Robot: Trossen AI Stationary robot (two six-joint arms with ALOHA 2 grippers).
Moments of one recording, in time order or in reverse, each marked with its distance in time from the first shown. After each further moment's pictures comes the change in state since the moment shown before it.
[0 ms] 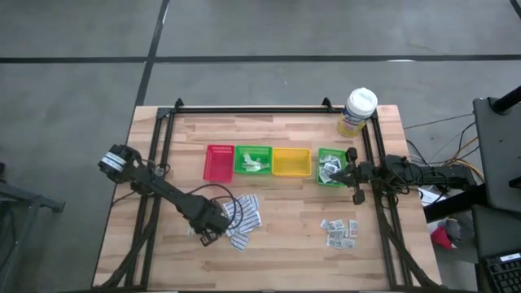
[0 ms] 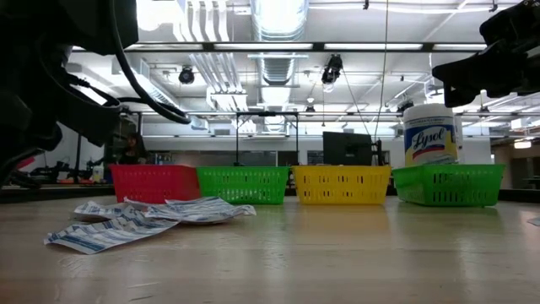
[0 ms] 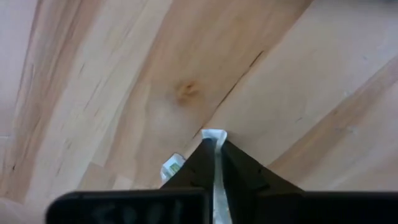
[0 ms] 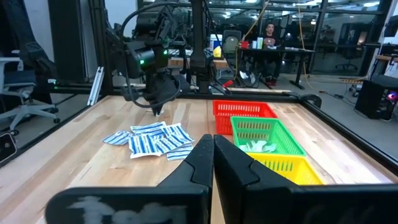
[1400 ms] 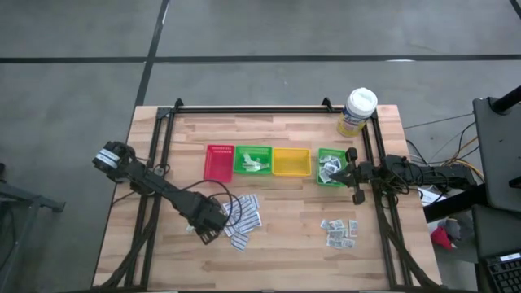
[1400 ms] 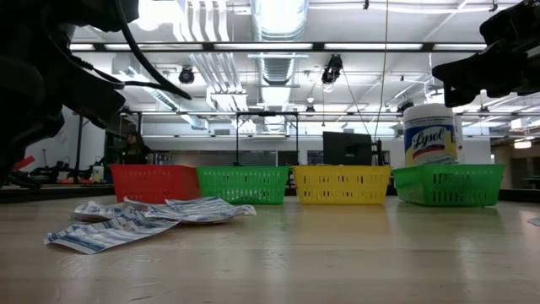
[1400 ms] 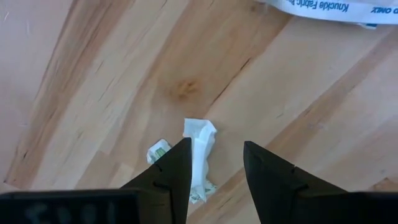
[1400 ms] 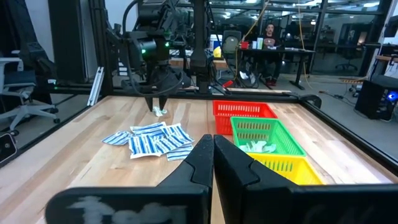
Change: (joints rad) left arm 0.009 -0.083 0.012 -0.031 -0.016 -0.043; right arm 0.000 -0.001 0.000 0.000 0.000 0.000
